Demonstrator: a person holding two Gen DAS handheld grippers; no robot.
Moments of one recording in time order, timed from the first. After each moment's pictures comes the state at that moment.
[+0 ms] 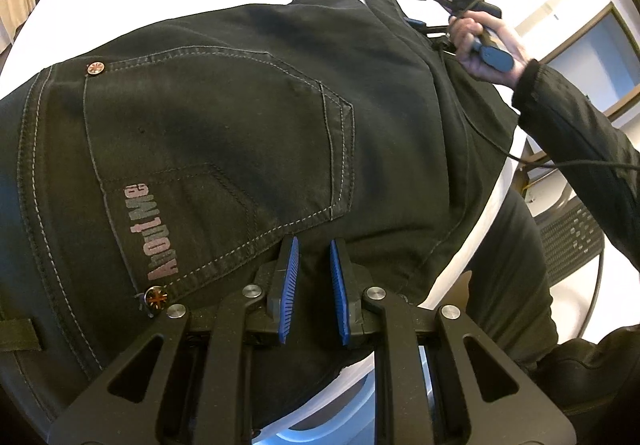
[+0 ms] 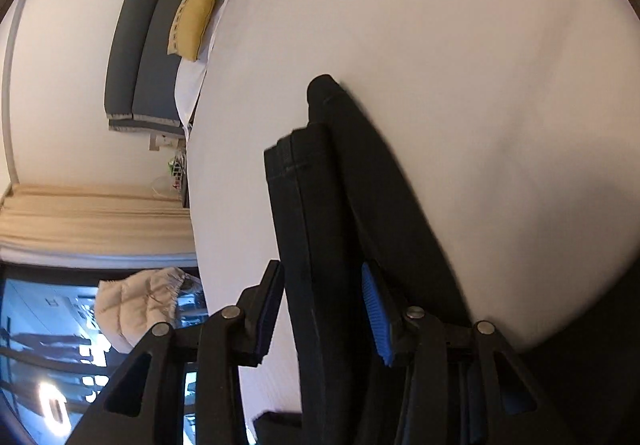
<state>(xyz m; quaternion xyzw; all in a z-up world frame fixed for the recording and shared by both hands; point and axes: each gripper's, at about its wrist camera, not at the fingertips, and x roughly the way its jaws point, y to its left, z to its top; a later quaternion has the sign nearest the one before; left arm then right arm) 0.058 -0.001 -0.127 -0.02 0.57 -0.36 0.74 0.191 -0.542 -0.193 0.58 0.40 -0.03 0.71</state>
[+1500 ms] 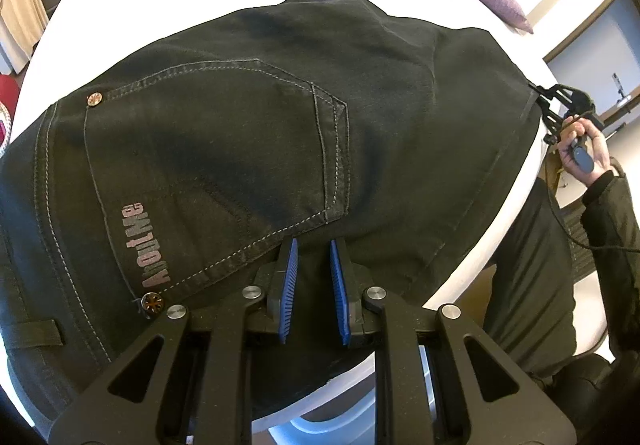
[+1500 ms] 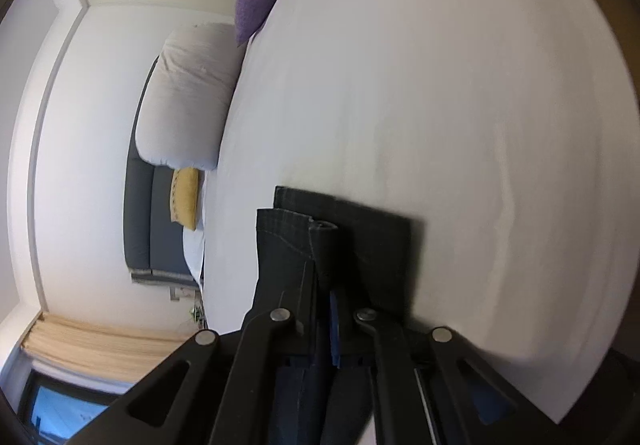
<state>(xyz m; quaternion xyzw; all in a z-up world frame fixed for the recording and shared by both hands) 0.045 -0.057 -0.111 0.05 0.58 -0.31 0.75 -0.138 -0.667 -0.174 0.65 0.18 -0.21 0.71</state>
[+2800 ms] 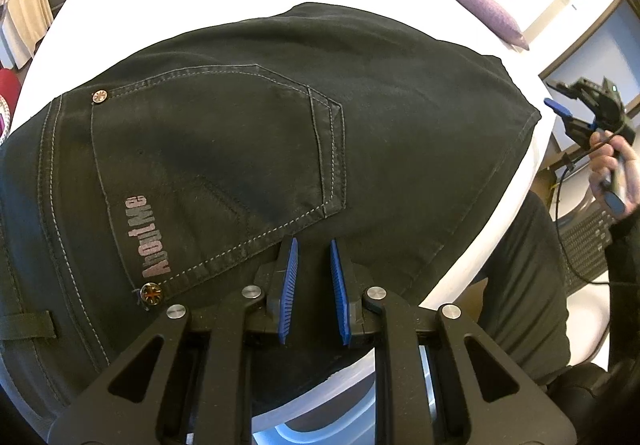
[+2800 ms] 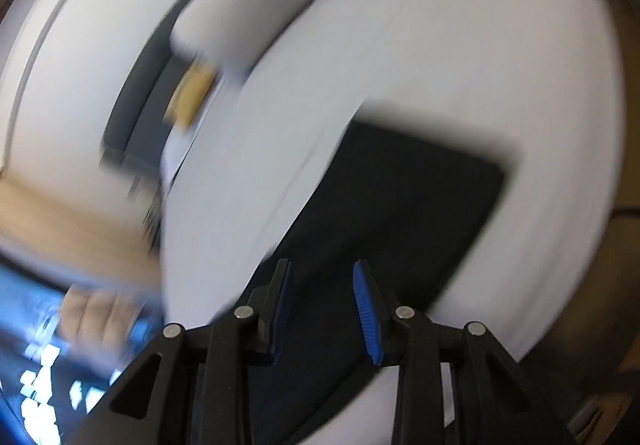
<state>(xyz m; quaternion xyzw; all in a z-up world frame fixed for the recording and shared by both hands) 0.036 -0.036 -0.108 0.02 0.56 -0.31 0.77 -0.109 -0.569 -0.080 0.50 0.34 -0.12 0.79</state>
